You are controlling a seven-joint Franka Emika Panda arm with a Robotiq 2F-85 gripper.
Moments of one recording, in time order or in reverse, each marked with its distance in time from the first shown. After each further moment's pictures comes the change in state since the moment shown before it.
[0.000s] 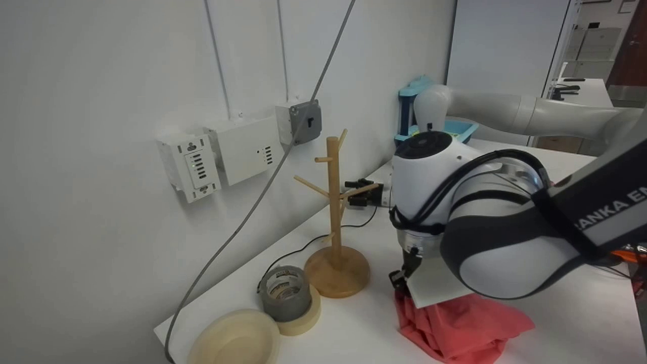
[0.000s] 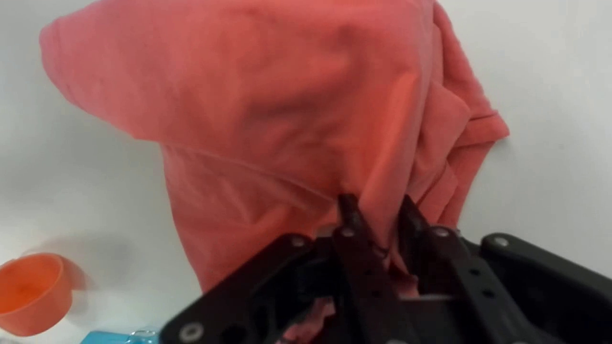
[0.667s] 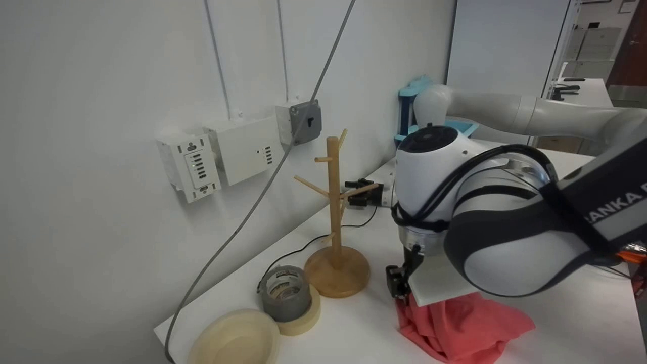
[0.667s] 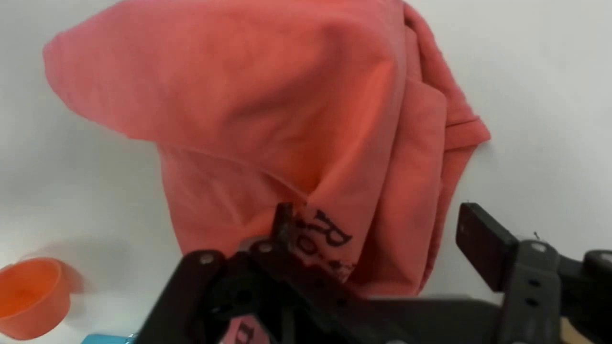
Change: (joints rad) arm -0.006 -0.024 0.010 -0.023 0.014 0.011 -0.006
